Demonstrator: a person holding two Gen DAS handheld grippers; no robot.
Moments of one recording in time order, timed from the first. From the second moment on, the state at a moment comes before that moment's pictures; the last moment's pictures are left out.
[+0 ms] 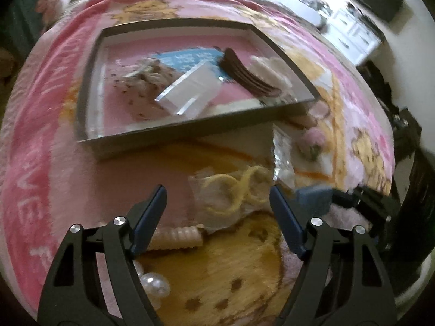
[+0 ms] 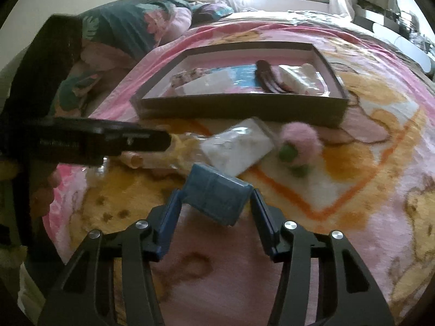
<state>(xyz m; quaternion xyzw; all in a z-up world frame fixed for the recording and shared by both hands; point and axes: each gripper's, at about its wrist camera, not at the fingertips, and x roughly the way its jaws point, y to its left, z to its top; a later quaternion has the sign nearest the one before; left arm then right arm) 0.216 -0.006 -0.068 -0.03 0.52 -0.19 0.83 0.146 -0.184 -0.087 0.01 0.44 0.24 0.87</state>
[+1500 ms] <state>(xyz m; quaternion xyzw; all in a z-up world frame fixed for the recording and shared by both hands) 0.215 -0.018 -0.020 0.03 0.45 -0.16 0.88 0.166 -0.247 -0.006 0.04 0.36 0.20 0.91</state>
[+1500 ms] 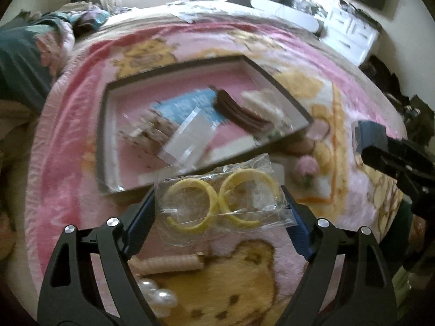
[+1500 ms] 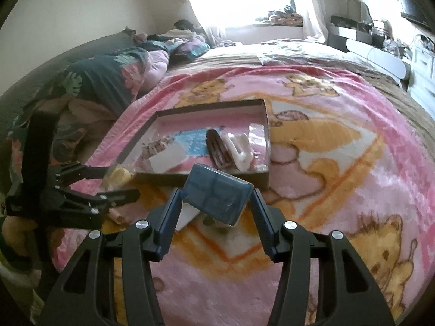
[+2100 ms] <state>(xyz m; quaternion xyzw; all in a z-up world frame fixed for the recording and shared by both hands) 0.231 0.039 0.018 0.00 0.42 -0.10 0.90 0.190 -0.211 0.029 0.01 0.33 0.24 0.91</state>
